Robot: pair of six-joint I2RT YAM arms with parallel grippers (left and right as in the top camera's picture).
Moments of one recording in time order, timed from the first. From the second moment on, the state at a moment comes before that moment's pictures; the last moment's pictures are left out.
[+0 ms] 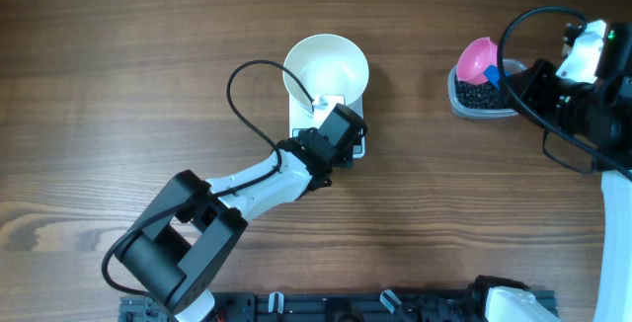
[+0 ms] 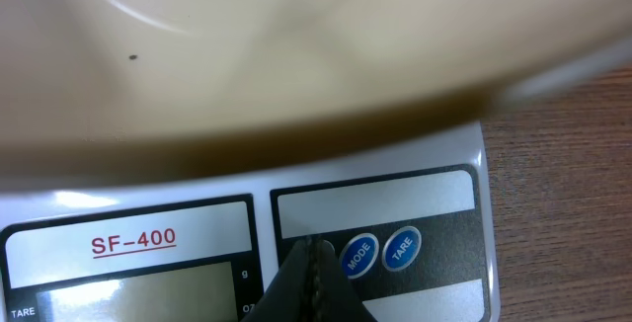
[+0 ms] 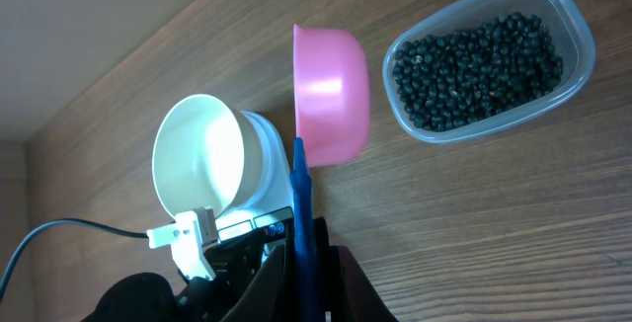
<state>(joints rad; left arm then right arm) -0.75 1.80 0.94 -0.14 -0.23 -0.59 -0.16 1.26 1.49 -1.17 -0.35 0.39</state>
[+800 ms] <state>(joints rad) -0.74 1.79 0.95 -0.19 -0.22 -0.59 -0.16 1.26 1.49 -1.18 -0.35 0.39</state>
